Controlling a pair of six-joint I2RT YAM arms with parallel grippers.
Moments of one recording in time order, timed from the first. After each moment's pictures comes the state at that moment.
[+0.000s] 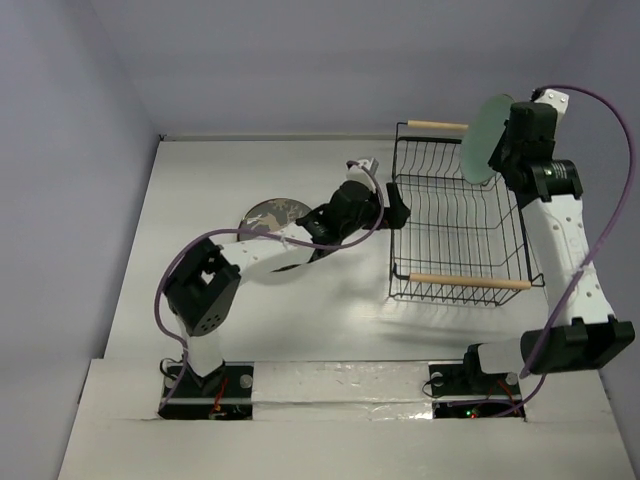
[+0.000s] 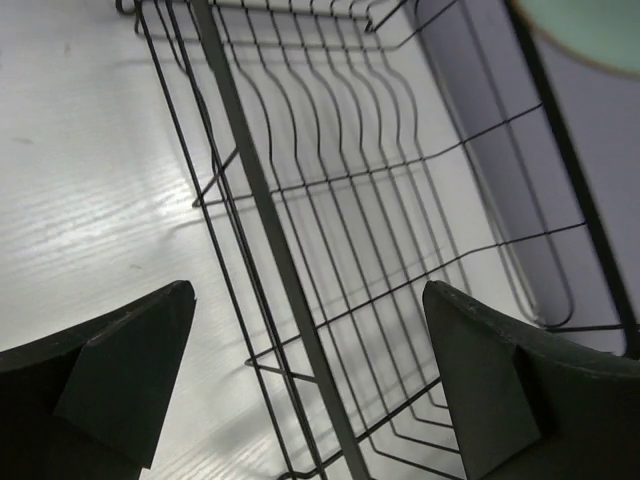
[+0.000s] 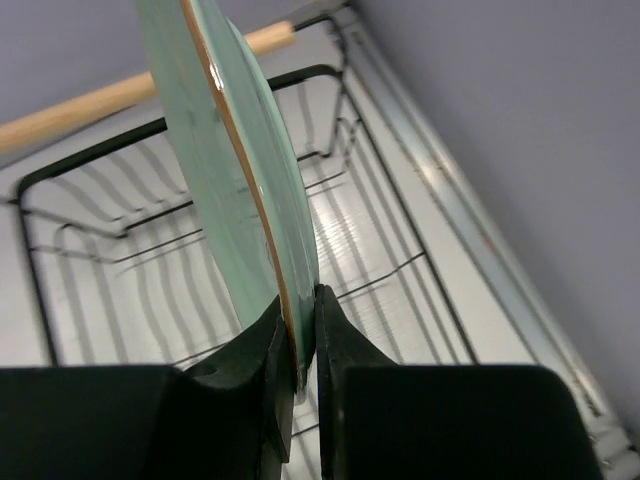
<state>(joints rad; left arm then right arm) -0.89 1.82 1.28 0.19 -0.09 -0.69 0.06 1.40 1.65 -0.76 0.52 0.29</state>
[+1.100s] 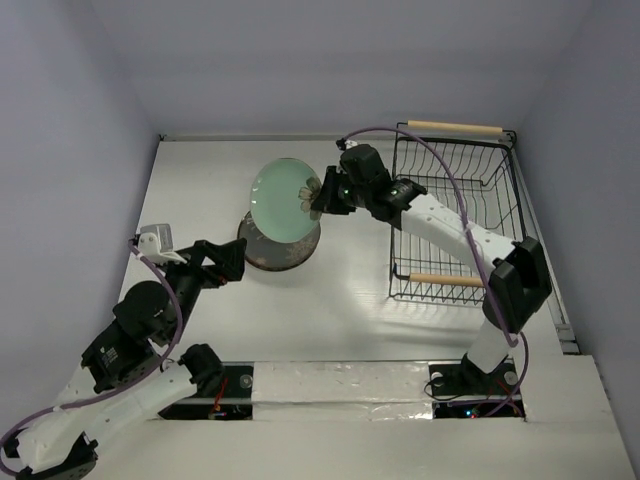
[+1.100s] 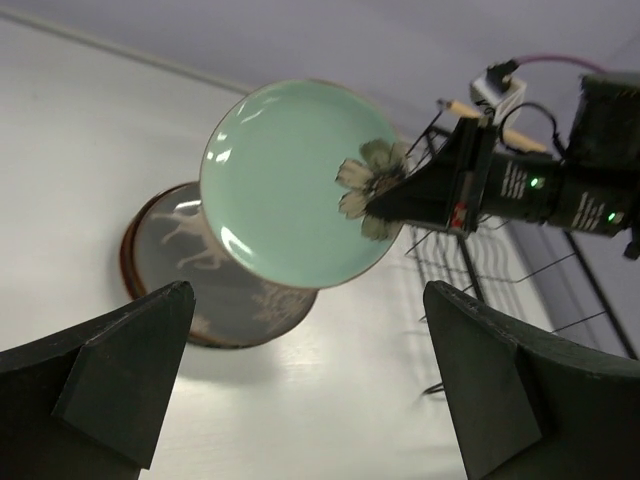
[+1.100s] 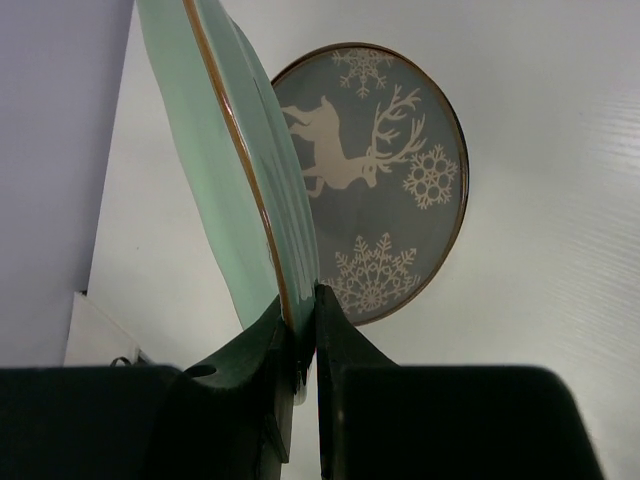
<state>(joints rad) -0.88 0.37 0.85 -0.50 -0.63 -0.53 0.71 1.70 1.53 -0.38 -0.10 0.65</state>
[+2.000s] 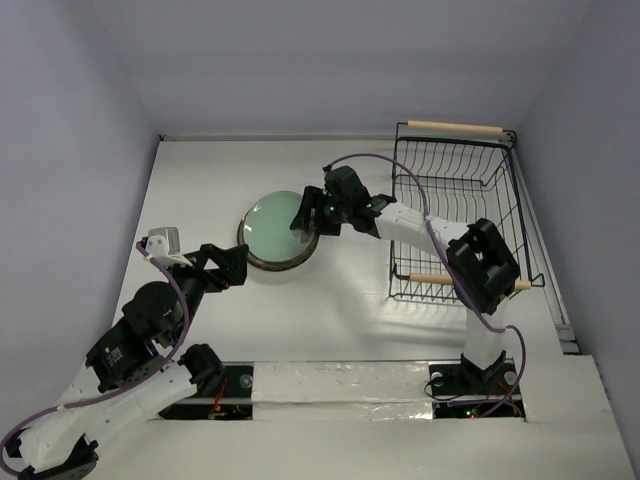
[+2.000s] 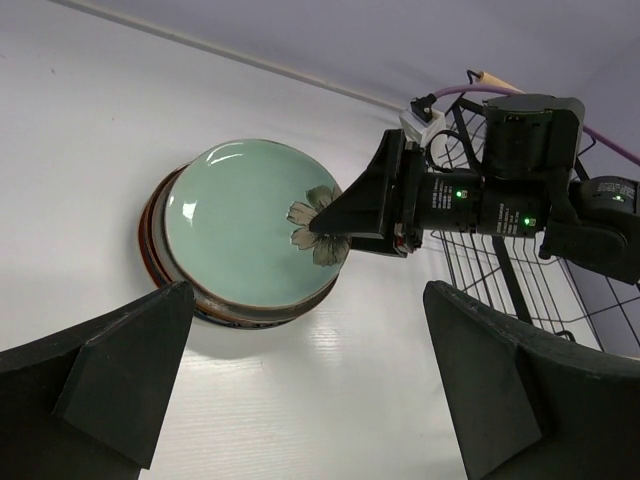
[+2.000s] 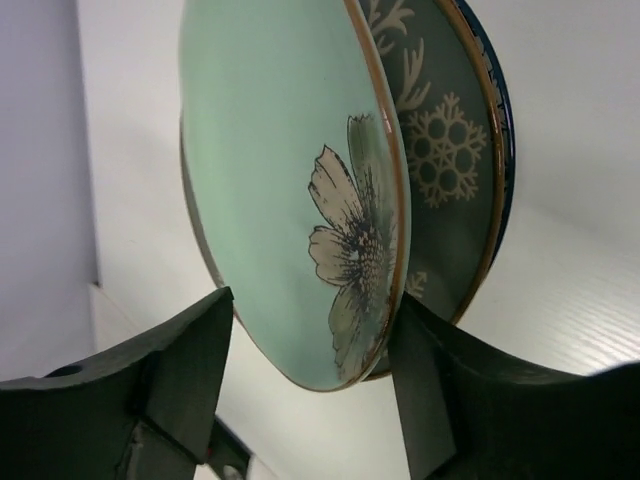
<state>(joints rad) -0.88 0.33 0.78 -0.57 -0.65 -0.54 0.72 1.93 1.44 -0.16 -0.23 0.81</state>
